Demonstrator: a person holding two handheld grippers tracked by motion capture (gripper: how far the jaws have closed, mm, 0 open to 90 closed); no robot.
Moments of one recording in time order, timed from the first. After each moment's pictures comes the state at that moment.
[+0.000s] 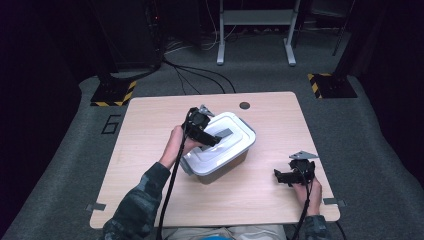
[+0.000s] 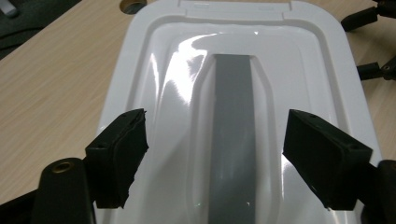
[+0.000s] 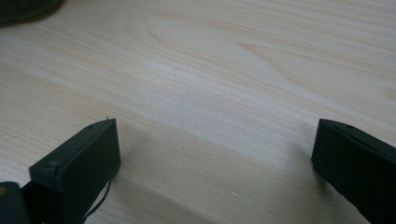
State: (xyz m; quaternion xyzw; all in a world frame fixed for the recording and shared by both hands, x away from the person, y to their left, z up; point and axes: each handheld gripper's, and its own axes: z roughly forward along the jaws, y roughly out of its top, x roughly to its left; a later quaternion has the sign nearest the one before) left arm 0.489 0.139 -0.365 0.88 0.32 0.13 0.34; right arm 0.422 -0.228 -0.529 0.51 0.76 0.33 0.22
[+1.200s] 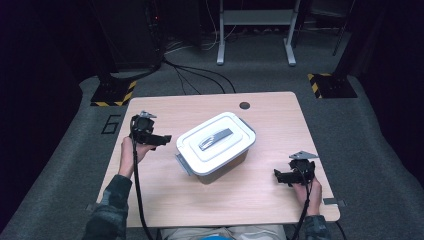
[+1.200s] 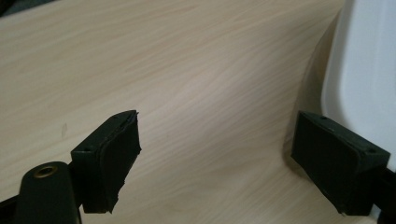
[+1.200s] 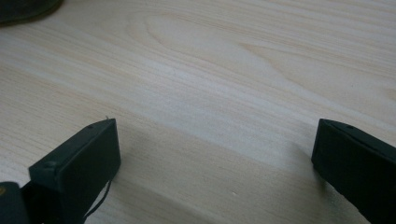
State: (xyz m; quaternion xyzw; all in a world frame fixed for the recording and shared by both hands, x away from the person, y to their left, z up) left arm 0.490 0.295 -0.404 0.80 0.48 0.18 0.32; right arm 0.422 -0.228 -0.529 0.52 0.76 0.32 0.22
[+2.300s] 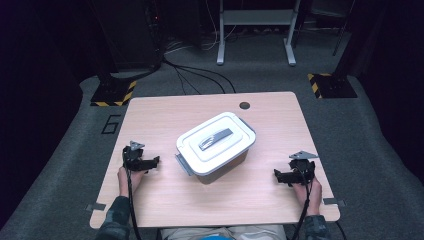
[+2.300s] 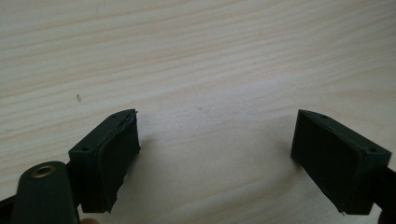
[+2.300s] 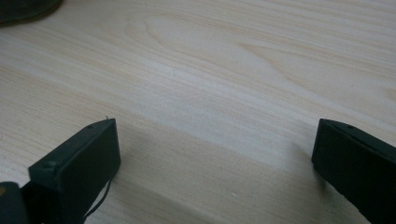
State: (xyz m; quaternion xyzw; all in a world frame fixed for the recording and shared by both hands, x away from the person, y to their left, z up) left arm 0.464 0.344 -0.529 0.73 0.55 0.24 0.33; right arm 0.422 -0.228 -0.529 0.52 0.76 0.32 0.22
